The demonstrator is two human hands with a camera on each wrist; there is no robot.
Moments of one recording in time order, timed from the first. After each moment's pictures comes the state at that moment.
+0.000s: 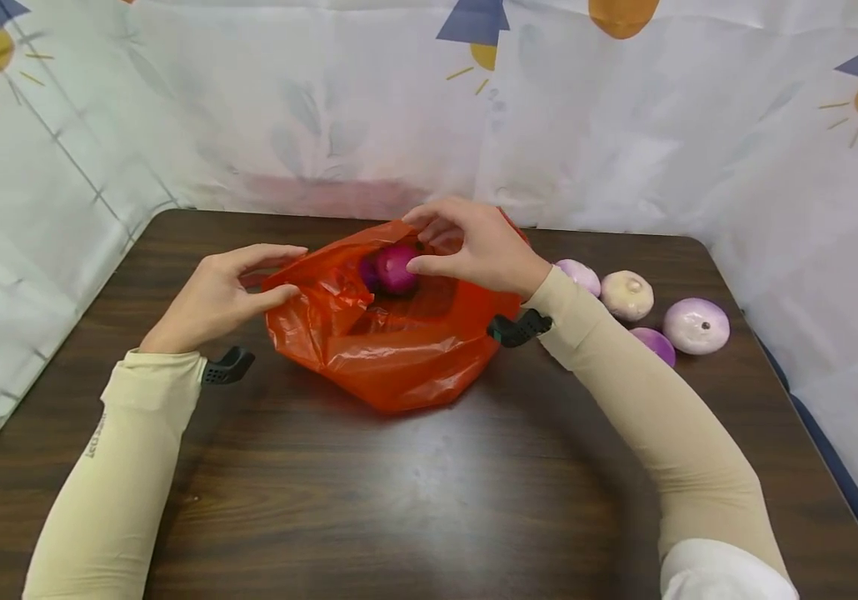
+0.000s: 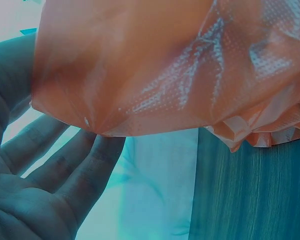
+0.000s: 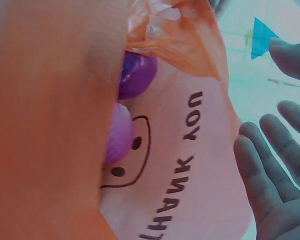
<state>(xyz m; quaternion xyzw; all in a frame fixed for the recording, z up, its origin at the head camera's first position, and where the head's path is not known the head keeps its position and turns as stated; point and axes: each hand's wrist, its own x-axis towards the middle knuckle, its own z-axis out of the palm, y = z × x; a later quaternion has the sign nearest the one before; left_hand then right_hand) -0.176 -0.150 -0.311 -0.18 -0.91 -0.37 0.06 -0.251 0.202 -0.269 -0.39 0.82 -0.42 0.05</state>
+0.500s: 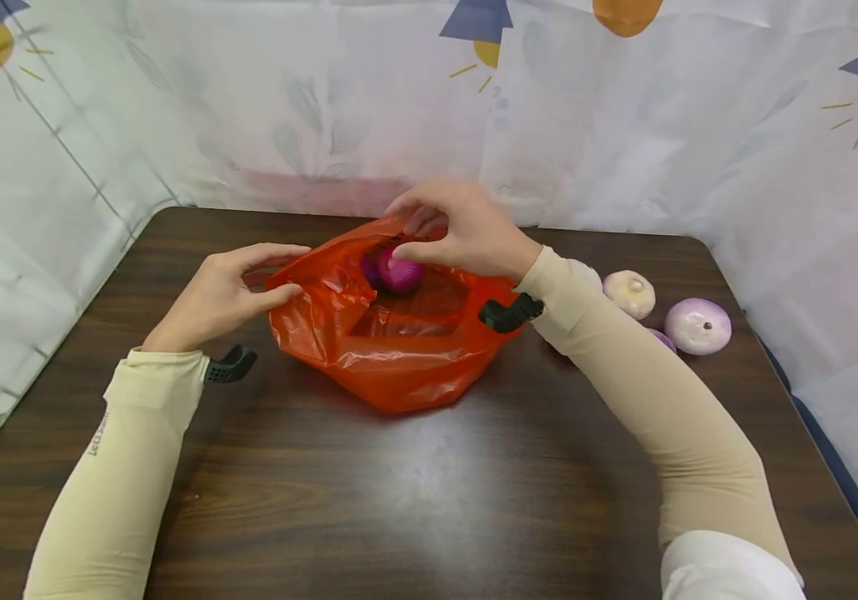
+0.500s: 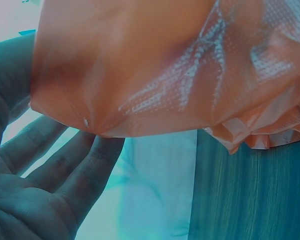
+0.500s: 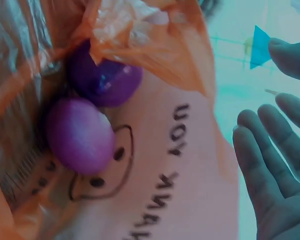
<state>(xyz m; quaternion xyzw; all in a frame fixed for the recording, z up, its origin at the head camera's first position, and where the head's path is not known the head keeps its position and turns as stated) -0.177 -0.149 -0.311 -0.18 -0.91 -0.38 0.05 -0.254 0.184 -0.250 -0.42 0.82 -0.39 0.04</state>
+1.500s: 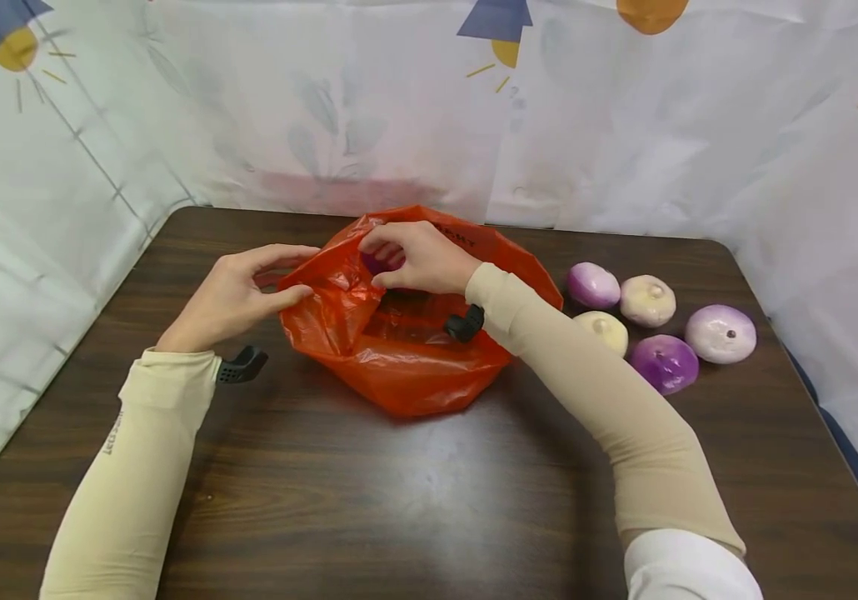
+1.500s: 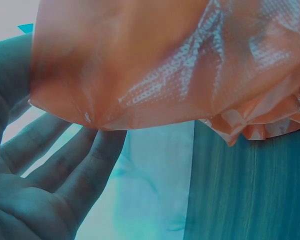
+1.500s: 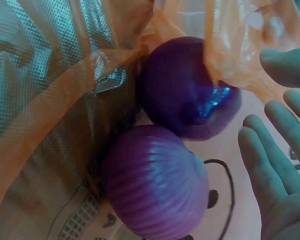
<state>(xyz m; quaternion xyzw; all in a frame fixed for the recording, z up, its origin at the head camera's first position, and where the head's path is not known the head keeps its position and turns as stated) -0.179 -0.154 -0.313 -0.17 -0.91 -0.38 0.04 -0.285 0.121 -0.310 -0.42 0.83 -0.34 0.14</state>
